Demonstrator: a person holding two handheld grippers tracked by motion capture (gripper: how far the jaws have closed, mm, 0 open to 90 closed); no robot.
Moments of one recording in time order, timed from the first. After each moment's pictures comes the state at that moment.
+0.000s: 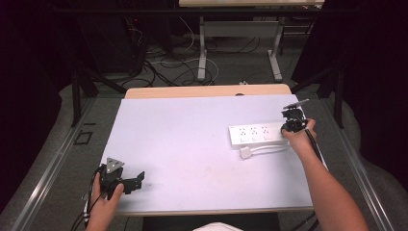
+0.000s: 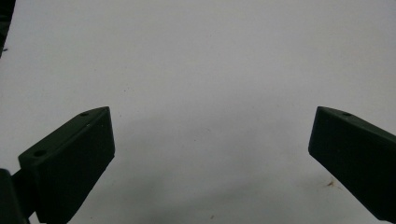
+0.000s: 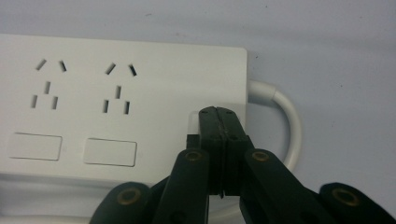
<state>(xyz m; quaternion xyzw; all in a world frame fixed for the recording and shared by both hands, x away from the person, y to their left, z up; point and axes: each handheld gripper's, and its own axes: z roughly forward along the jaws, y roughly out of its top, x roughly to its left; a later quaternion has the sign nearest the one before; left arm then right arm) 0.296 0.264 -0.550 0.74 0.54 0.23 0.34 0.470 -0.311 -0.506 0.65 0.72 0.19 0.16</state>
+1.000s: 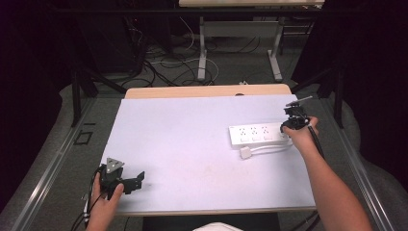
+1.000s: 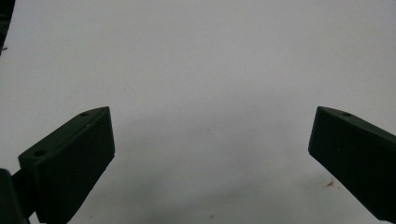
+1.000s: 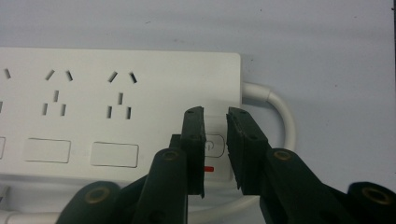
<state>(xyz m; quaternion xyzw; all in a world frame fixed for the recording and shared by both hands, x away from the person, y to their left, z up) 0.296 0.264 -0.551 0.74 0.54 0.23 0.34 0.473 -0.317 -0.498 0.66 0.71 0.20 0.14</state>
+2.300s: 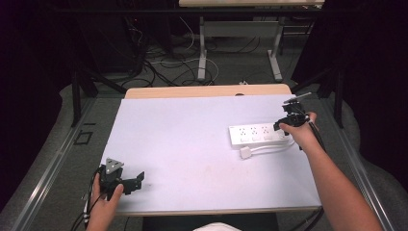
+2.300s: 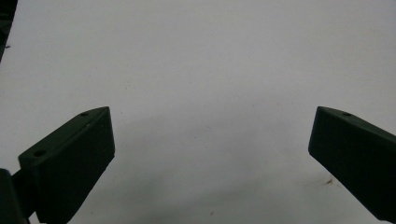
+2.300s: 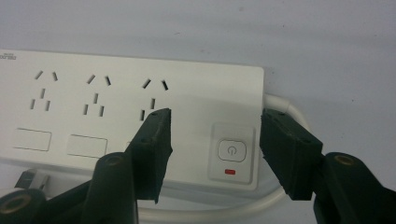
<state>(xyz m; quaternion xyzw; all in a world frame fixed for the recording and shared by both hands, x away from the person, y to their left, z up) 0.293 0.266 -0.550 0.74 0.54 0.23 0.34 0.475 -0.310 -0.484 0.64 0.73 0.21 0.13</state>
